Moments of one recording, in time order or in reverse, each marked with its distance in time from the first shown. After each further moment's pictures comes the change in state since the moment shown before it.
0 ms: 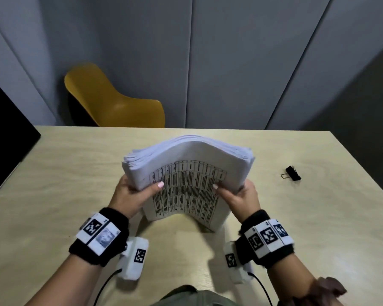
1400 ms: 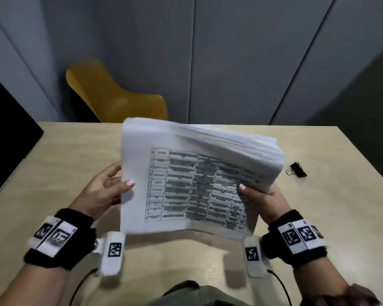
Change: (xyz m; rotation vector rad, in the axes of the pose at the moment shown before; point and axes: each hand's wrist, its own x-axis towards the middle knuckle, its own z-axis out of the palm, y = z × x) left_hand 0.006 -0.005 -0.061 -0.357 -0.234 -0.183; right_hand 0.006 0.018 -0.046 0.304 -0.148 0.201
